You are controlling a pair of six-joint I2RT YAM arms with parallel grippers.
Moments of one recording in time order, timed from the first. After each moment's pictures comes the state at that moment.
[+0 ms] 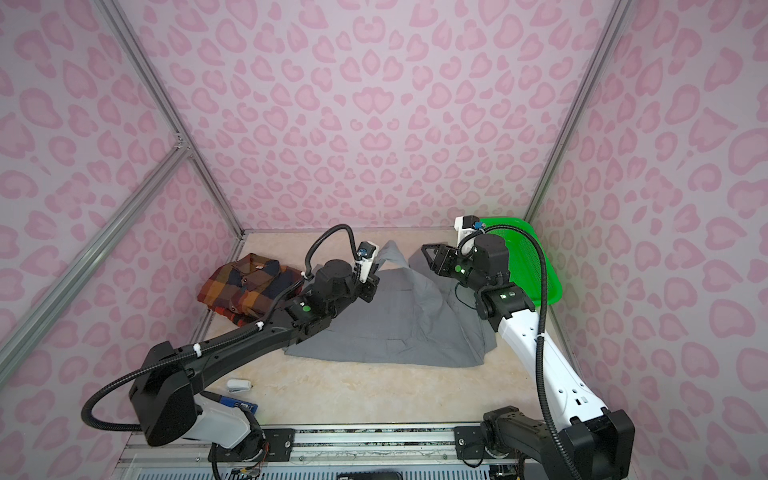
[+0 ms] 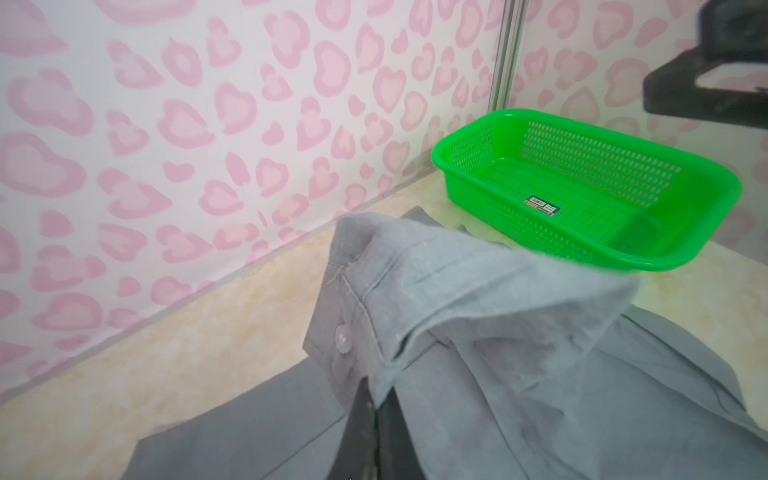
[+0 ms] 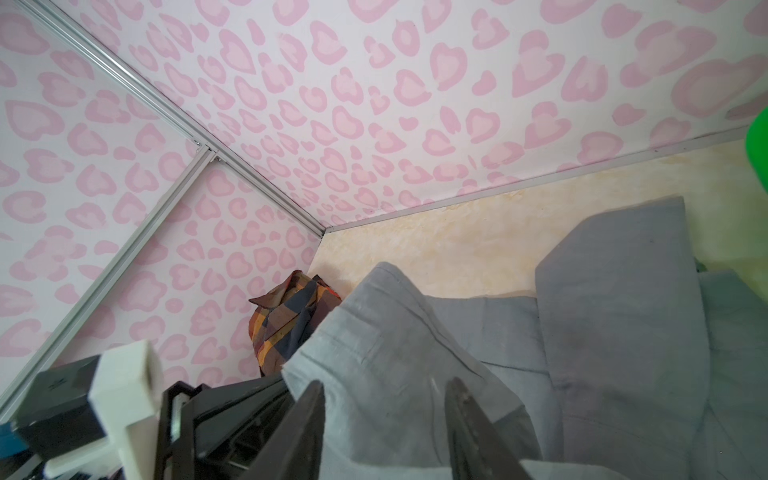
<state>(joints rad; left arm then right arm) -0.82 1.43 1.04 0.13 -0.26 0.09 0.24 1.16 1.07 -0.21 -0.35 0.59</state>
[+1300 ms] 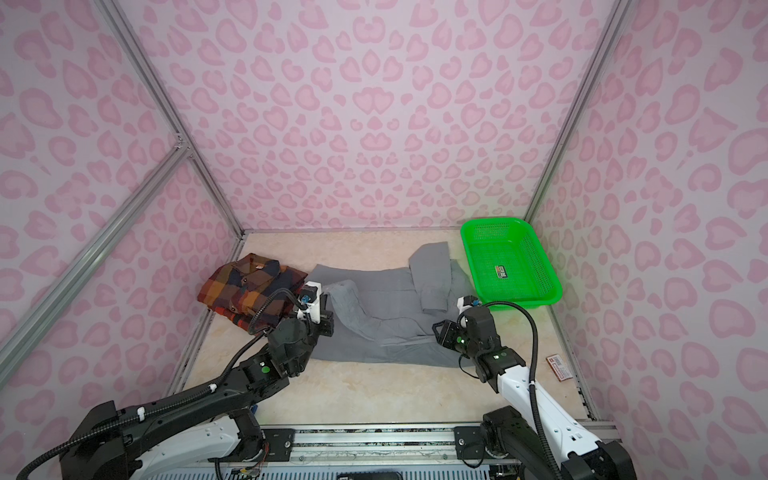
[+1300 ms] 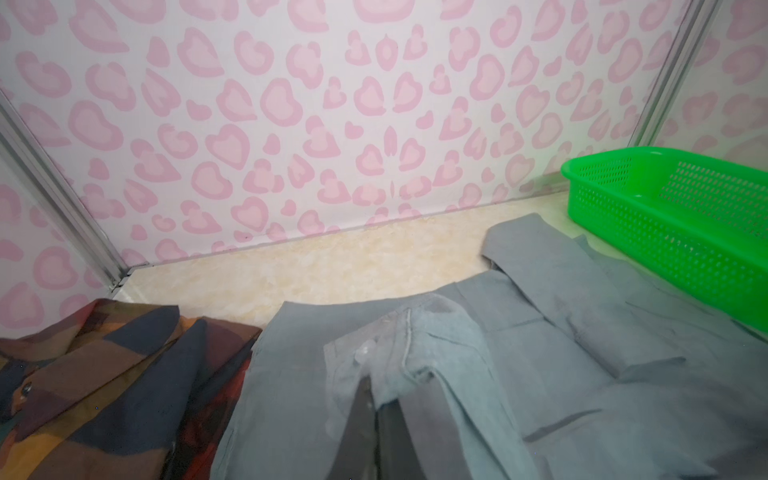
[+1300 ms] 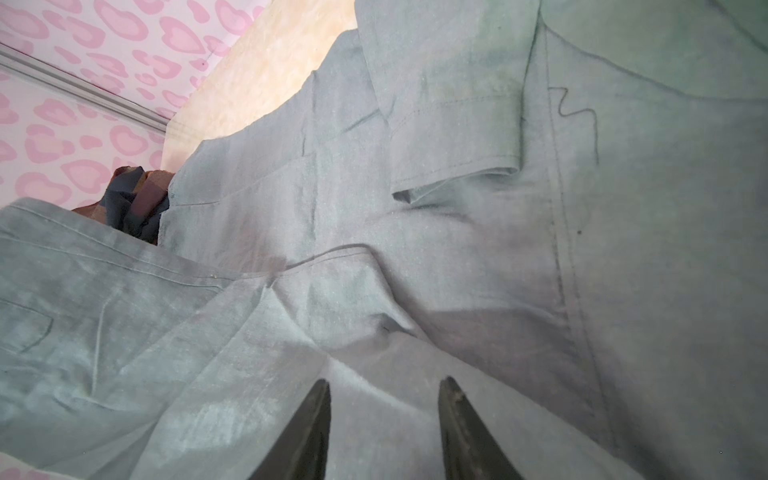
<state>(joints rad) -0.86 1.06 0.53 0.40 -0.66 -0.03 0.29 0.92 0.40 -0.19 -0.24 0.69</state>
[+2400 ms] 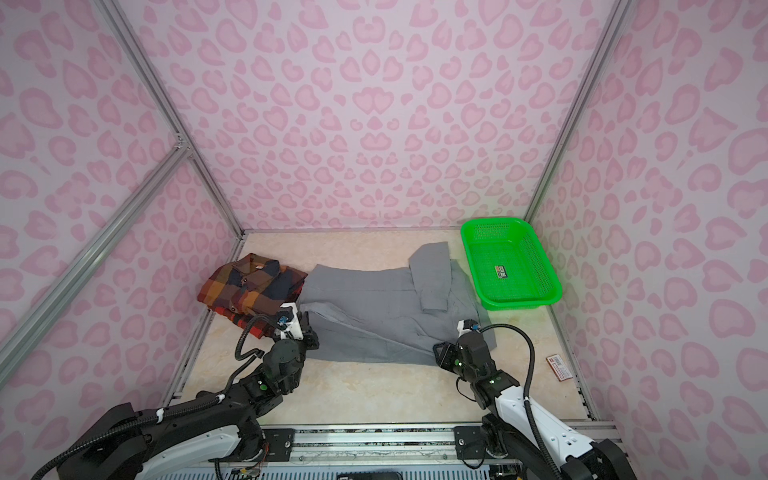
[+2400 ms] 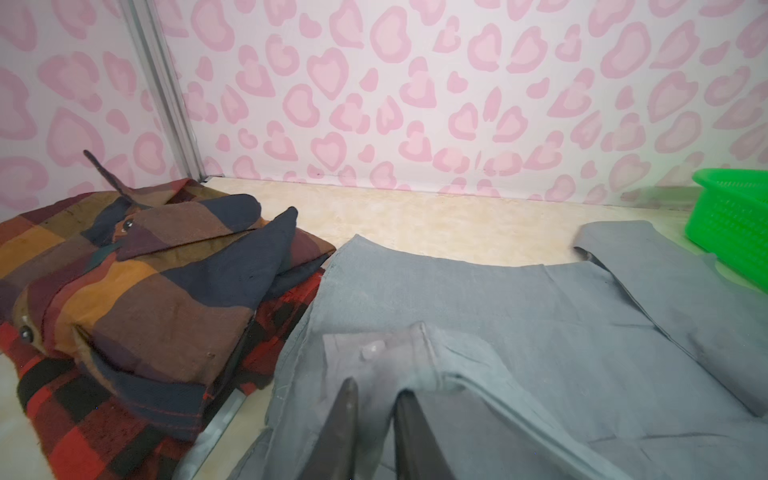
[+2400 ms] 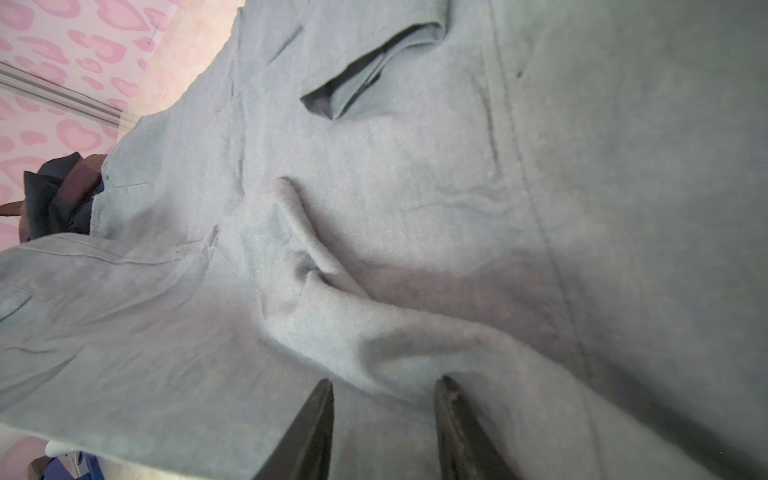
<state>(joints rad) -0.80 1.01 0.19 0.59 -0.82 -0.25 0.39 0.86 0.14 0.00 -0.12 0.80</state>
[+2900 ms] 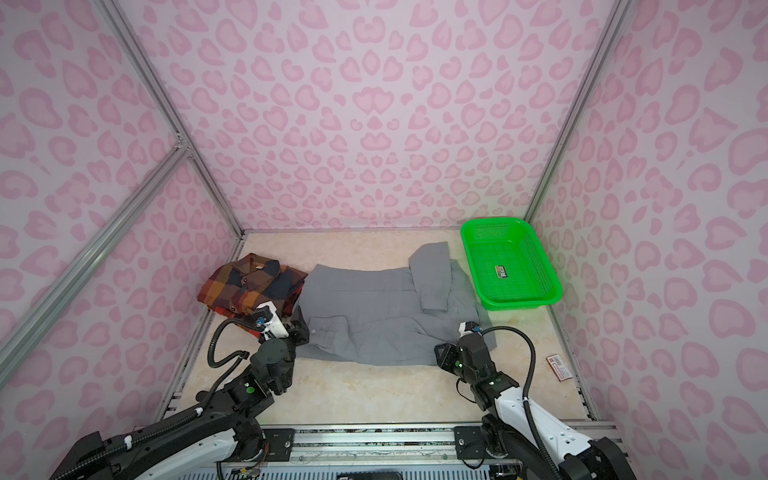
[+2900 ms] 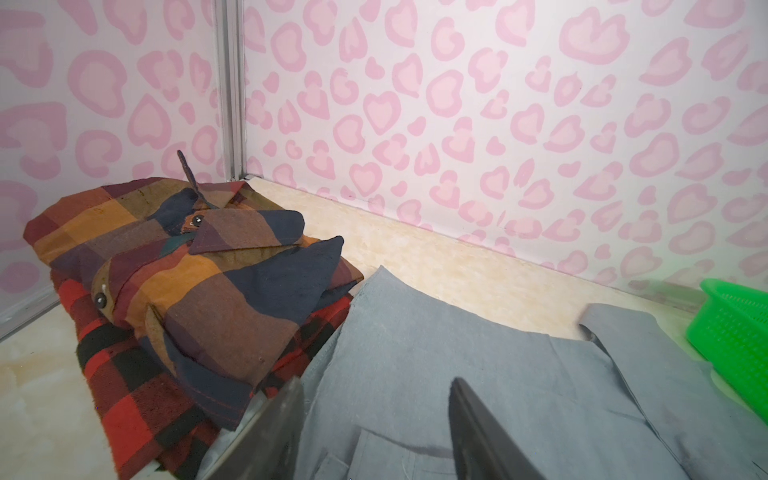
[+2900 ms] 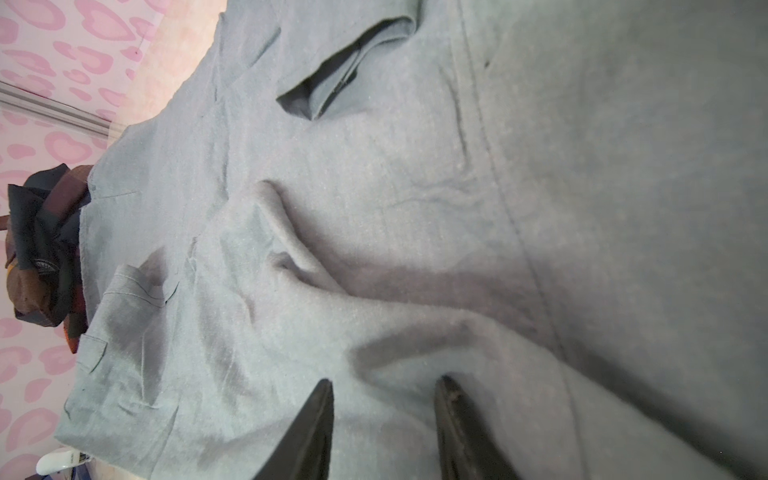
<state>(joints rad) -0.79 0.81 0.27 0.34 -0.91 -0.42 0.39 0.87 0.13 0.02 -0.11 0.82</state>
